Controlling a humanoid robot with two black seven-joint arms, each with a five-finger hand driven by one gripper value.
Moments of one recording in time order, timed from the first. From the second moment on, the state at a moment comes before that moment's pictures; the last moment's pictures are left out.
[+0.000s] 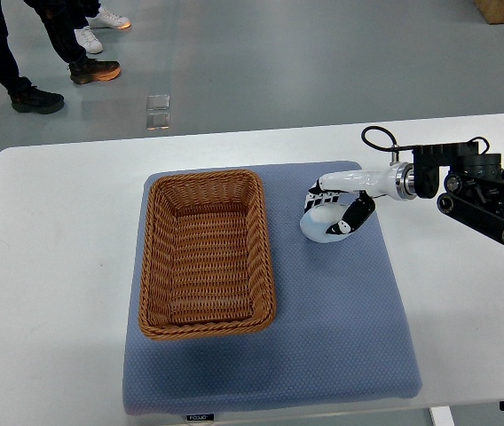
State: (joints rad) left arm -0.06 0.00 -0.11 -0.07 0.07 -0.04 -0.05; right arm 0.97 -0.40 0.28 0.89 -1.45 0.35 0.28
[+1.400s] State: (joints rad) left arm -0.06 0.00 -0.11 -0.07 0.07 -0.04 -0.05; right arm 1.23 -0.04 0.22 0.77 -1.42 0.30 0.32
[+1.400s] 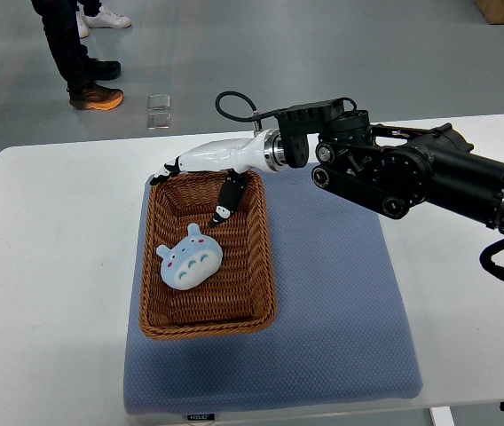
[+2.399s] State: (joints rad) left arm -0.06 0.00 -0.12 -0.07 0.07 -0.04 -0.05; right arm 0.70 -0.06 1.11 0.68 -0.71 0.02 0.09
